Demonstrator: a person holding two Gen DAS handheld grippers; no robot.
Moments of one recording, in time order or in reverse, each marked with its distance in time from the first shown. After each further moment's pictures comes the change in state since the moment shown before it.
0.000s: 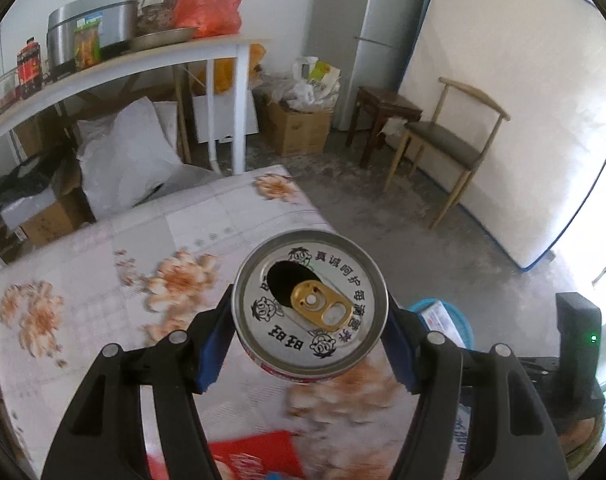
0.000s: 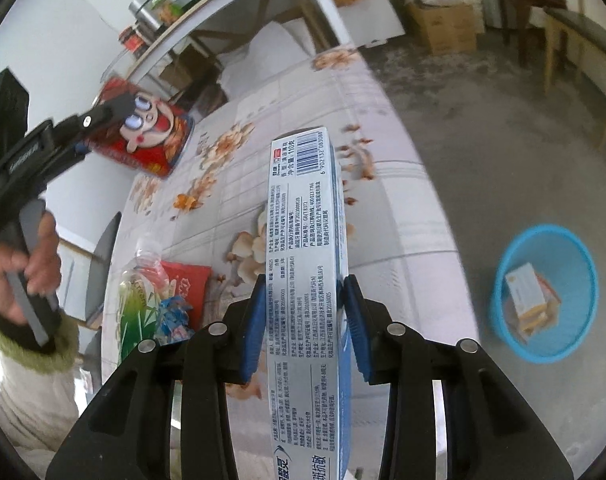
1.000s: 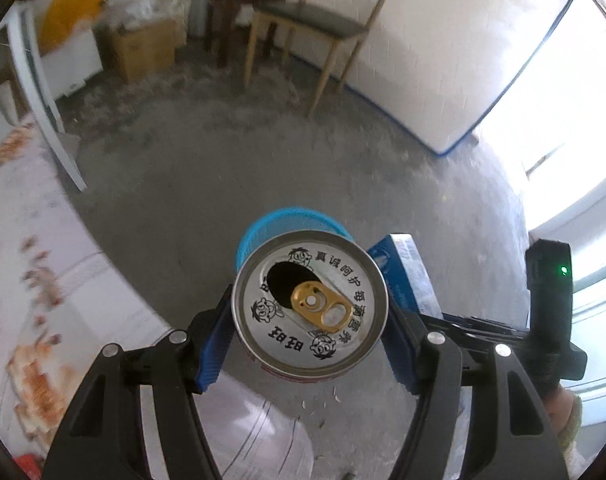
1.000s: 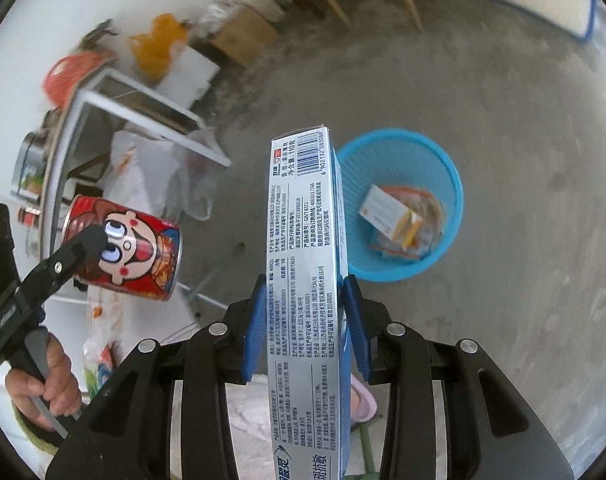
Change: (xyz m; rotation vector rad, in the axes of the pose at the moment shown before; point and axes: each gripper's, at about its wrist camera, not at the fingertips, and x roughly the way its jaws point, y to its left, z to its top) left arm 0.178 -0.276 -0.045 0.238 0.404 -0.298; right arm -0.046 -0.244 -0.084 0.636 -0.055 -0.128
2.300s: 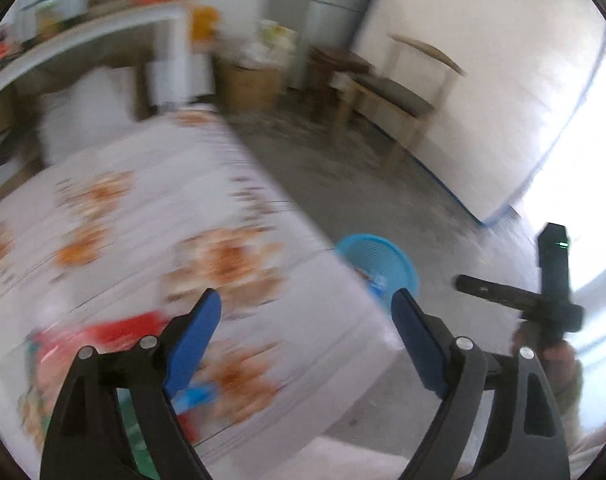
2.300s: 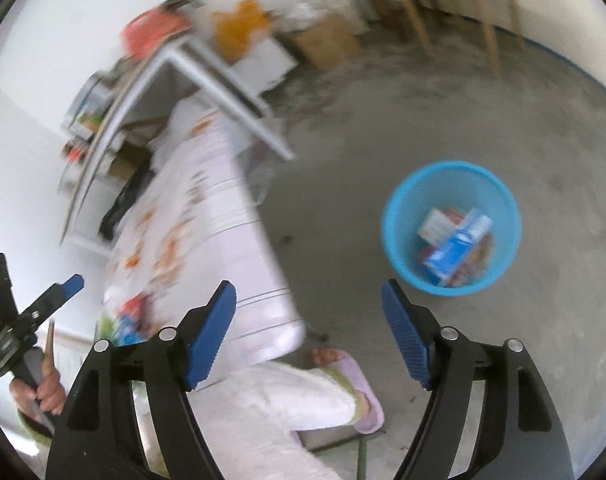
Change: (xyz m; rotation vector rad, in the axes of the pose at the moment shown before) left arm -0.218 0.097 -0.178 -0.244 -0.299 0.225; right arm -0.046 0.113 -0.063 -0.360 -0.065 0.147
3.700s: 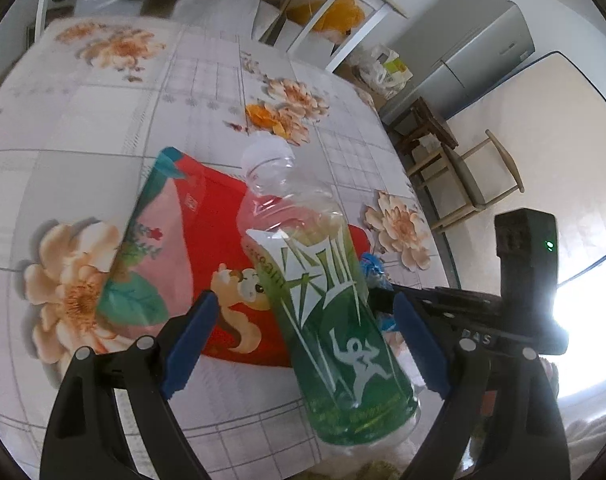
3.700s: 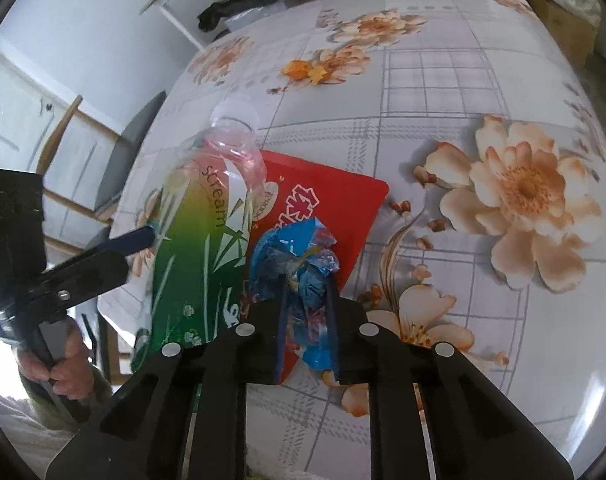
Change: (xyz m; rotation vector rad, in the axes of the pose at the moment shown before) left arm -0.017 0.190 -0.111 -0.516 -0.012 -0.093; right arm 0.189 0.252 -0.065 -0.550 0.446 0.107
